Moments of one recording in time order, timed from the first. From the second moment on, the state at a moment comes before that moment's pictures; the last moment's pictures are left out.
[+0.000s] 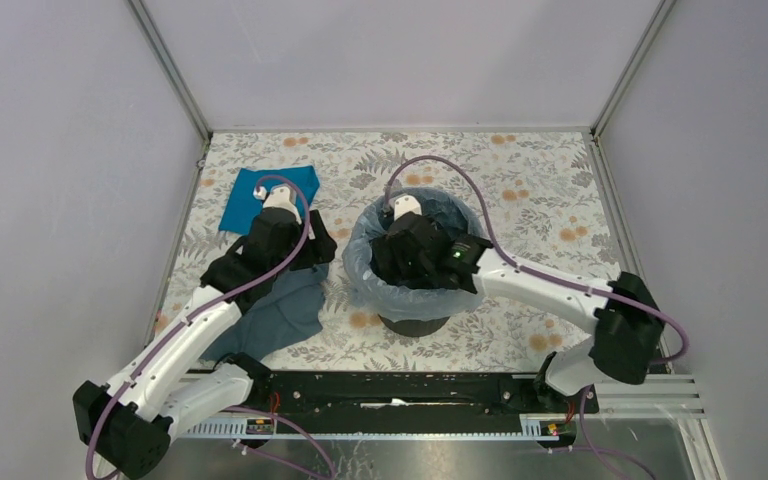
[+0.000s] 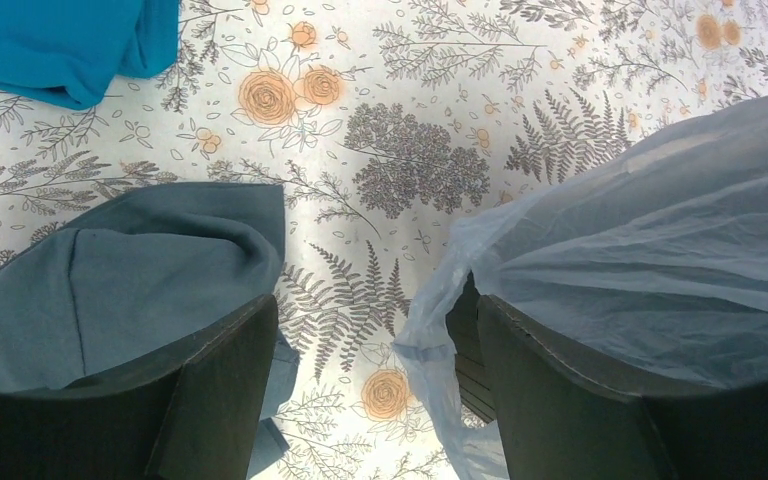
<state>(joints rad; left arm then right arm) -0.51 0.94 0.84 -0.54 -0.16 -0.60 0.98 1.46 1.14 -0.49 0.30 0.38</state>
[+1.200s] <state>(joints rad) -0.51 0.86 1.05 -0.64 -0.15 -0.51 0.98 1.17 1.43 -0.73 0.27 0.37</state>
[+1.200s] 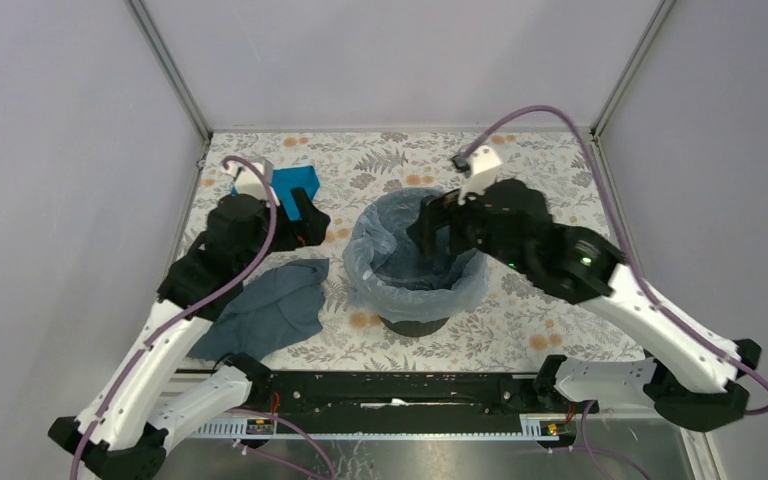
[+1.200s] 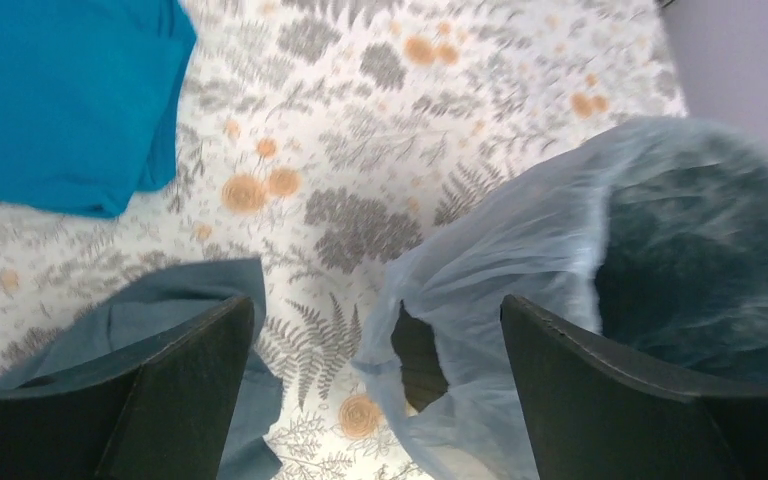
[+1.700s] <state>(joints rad) -0.51 0.72 1.41 -0.56 -0.06 -0.38 0.98 0.64 1.57 -0.77 0.34 0.30</state>
